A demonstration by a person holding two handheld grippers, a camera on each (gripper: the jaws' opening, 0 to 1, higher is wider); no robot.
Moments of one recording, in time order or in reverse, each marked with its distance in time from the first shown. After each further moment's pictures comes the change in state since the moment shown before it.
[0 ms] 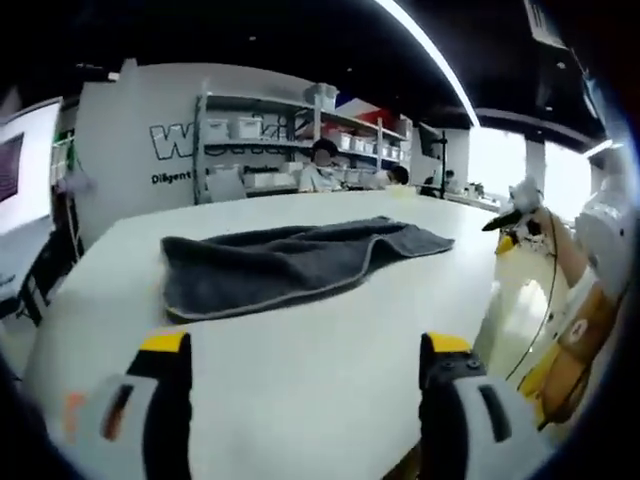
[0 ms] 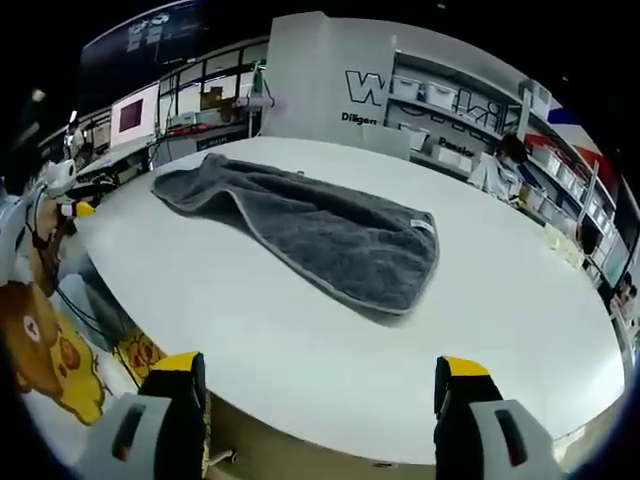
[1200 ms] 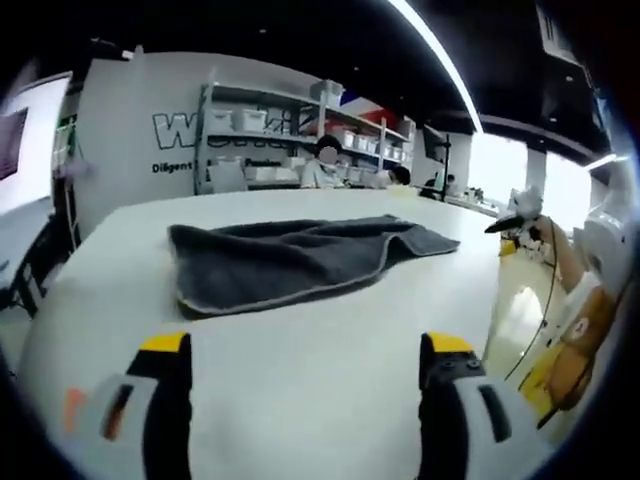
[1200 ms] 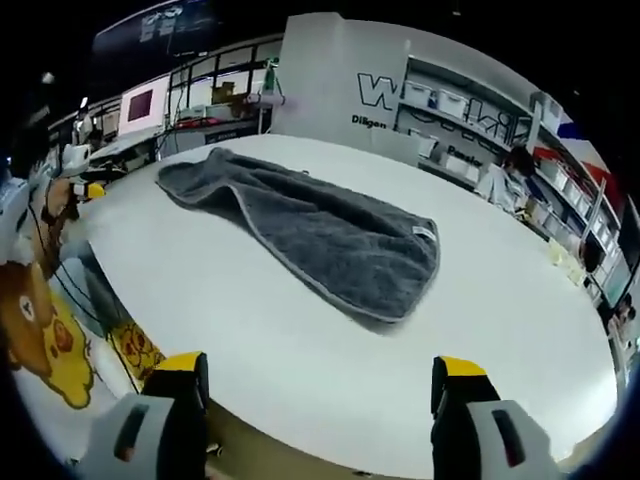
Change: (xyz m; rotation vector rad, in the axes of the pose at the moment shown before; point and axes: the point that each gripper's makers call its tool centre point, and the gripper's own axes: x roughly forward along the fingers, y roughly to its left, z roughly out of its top) left arm 0.011 0.050 -0.006 -0.033 0.016 -0.024; right arm 0.004 -0.015 0.000 -0.100 0.005 0.005
